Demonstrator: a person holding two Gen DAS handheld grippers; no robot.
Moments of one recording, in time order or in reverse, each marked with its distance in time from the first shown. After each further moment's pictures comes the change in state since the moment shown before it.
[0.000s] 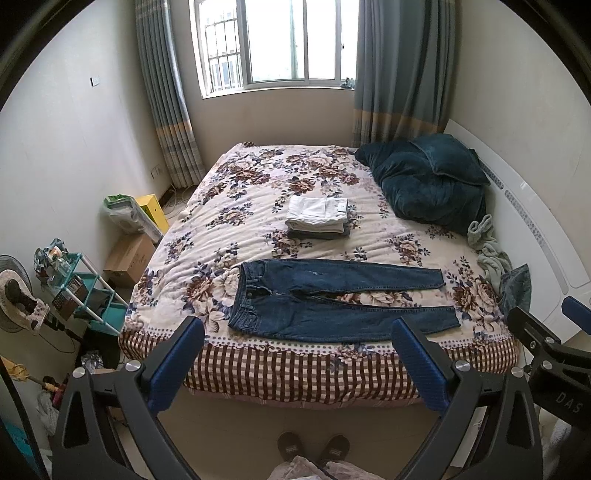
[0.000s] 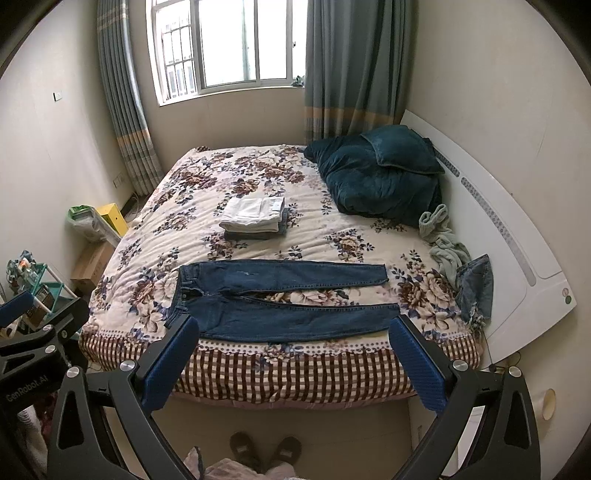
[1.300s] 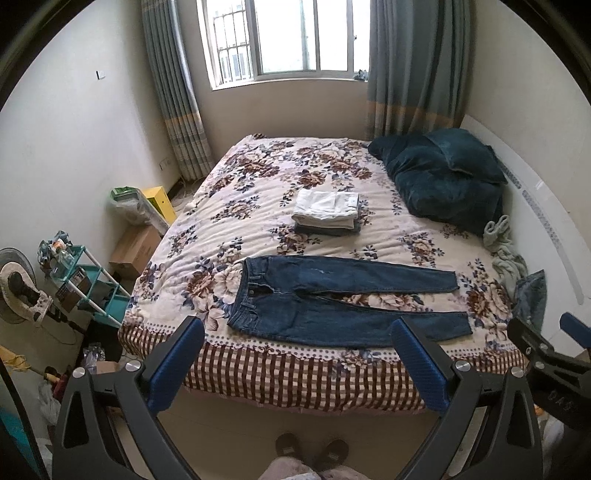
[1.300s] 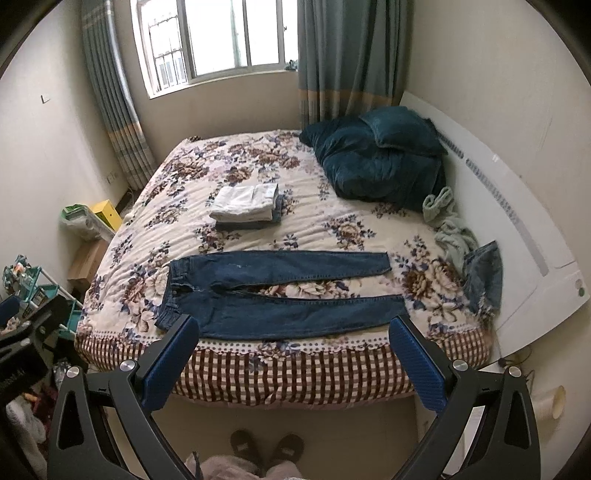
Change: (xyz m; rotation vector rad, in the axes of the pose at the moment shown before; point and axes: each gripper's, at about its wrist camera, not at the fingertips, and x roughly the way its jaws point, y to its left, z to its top) left arm 0.057 -0.027 -0.004 -0.030 0.022 0.067; right arm 0.087 -0.028 0.012 0.039 0.070 0.008
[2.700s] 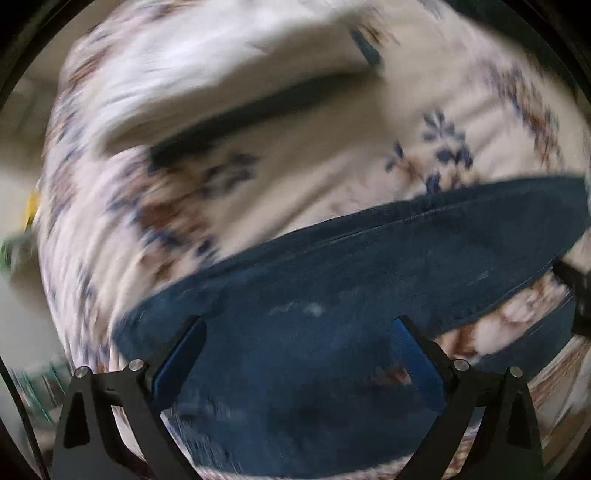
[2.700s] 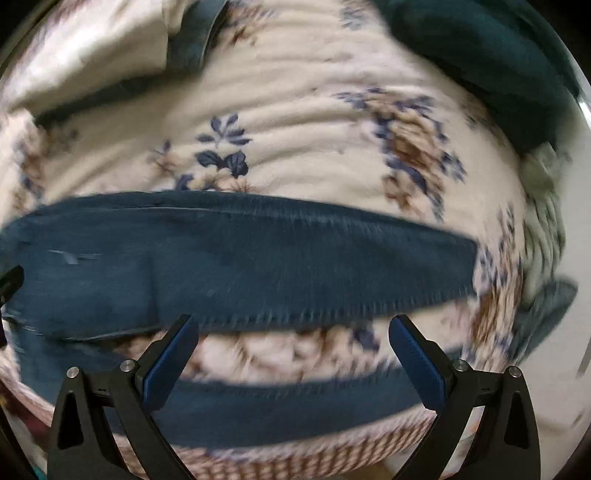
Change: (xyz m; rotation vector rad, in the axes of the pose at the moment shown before) left arm 0.719 -0.130 0.103 0.494 0.740 -0.075; right arm 0.815 -0.007 0.149 -0.185 0.766 -0.200
